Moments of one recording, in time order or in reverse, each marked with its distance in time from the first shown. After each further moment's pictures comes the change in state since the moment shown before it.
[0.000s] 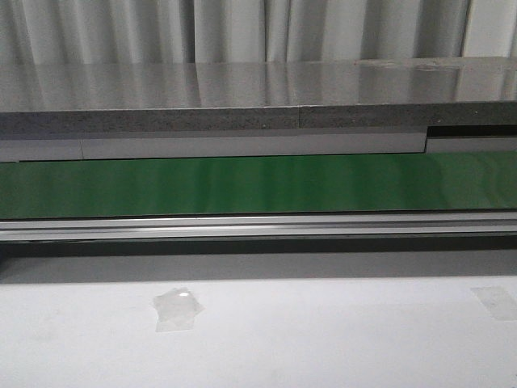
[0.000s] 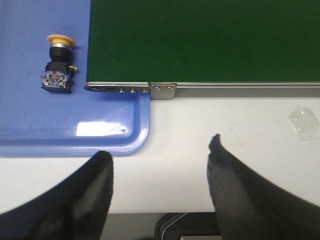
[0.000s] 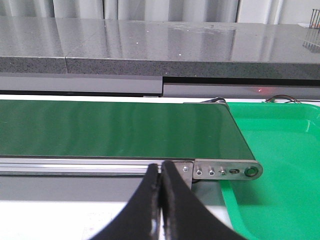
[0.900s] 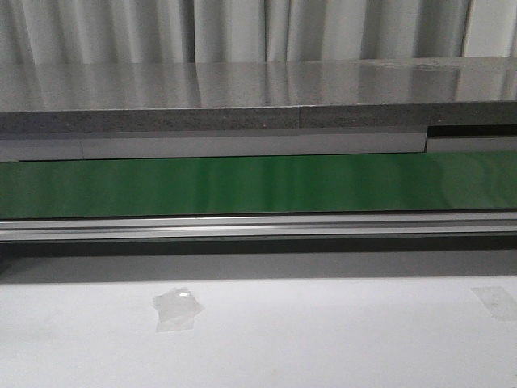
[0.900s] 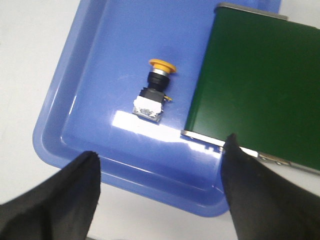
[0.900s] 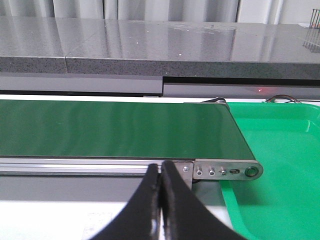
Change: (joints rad) left arm 0.232 0.325 -0.136 0.137 -0.129 -0.098; right arm 0.000 0.000 0.000 0.000 0.000 0.000
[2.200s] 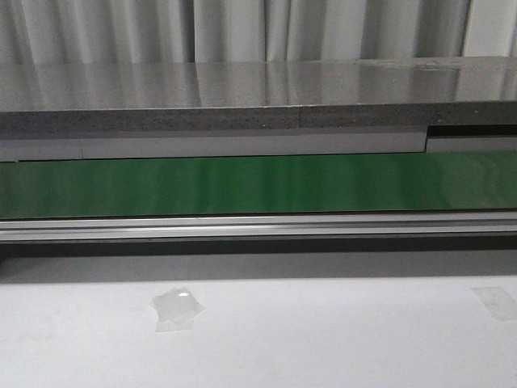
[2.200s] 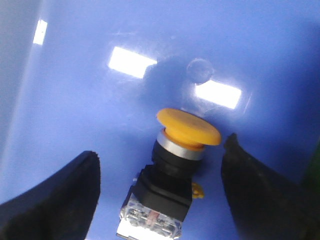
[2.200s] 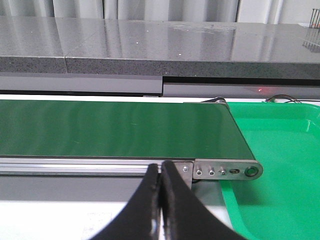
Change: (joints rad) left arm 0.072 0.669 -0.226 -0.028 -0.161 0.038; right arm 0.000 0.000 0.000 0.000 0.000 0.000
